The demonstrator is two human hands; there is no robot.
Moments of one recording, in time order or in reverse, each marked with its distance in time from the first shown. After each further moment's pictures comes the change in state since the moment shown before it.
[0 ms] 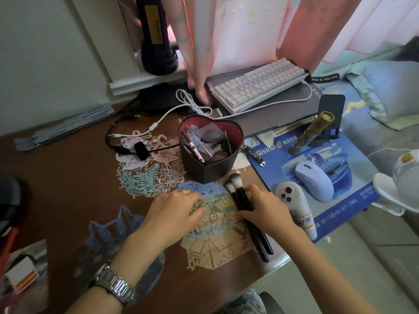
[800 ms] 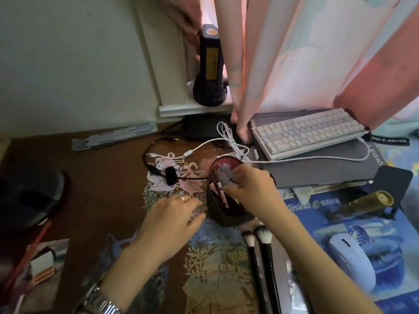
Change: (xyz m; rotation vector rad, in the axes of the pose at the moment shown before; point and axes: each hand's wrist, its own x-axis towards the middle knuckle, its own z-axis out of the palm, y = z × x) left_hand 0.024 -0.015 -0.052 -0.004 0.208 -0.227; right_hand 0.108 -0.104 -0.088 0.258 0.056 -0.247
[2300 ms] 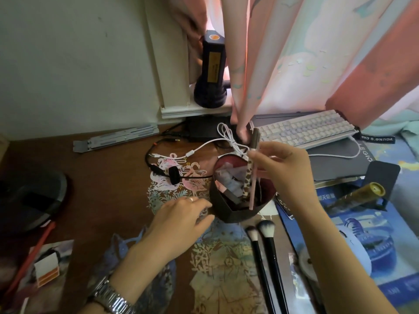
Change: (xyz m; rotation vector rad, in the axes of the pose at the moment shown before) left_hand -0.011 -0.007 0.000 -0.099 -0.011 0.074; right_hand -0.028 -0.026 -0.049 0.638 0.316 -0.010
